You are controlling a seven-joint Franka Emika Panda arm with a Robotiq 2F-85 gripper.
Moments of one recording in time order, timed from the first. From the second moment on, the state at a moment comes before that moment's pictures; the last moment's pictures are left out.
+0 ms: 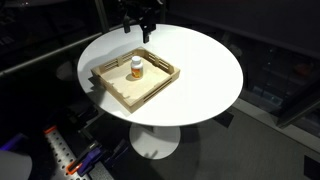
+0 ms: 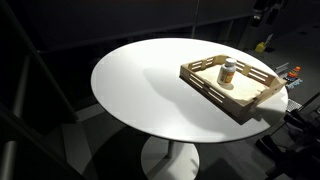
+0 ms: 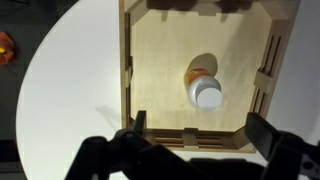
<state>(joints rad) -0.01 -0.06 -0.01 -2.31 0.03 2.24 -0.03</state>
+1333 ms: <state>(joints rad) 0.01 0.11 0.02 -2.24 0.05 2.30 -0.05</state>
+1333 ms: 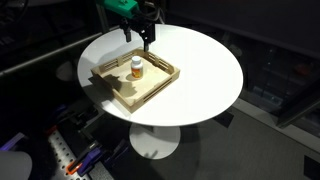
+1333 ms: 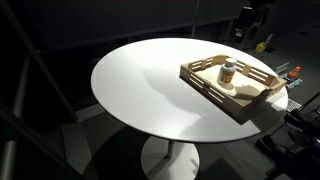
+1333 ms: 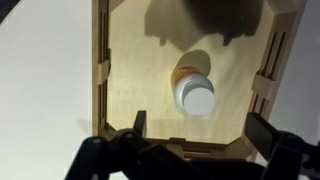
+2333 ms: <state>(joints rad) 0.05 0.25 0.04 -2.24 0.04 2.43 -0.05</state>
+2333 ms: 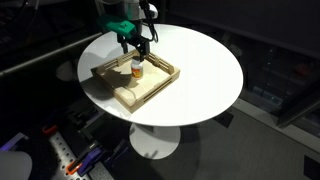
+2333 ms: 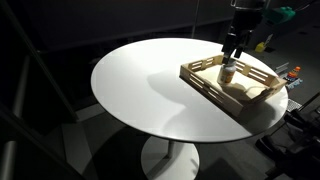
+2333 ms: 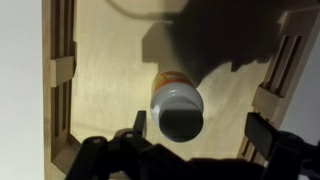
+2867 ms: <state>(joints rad) 0.05 0.26 0.04 -2.24 0.02 2.43 -0.05</state>
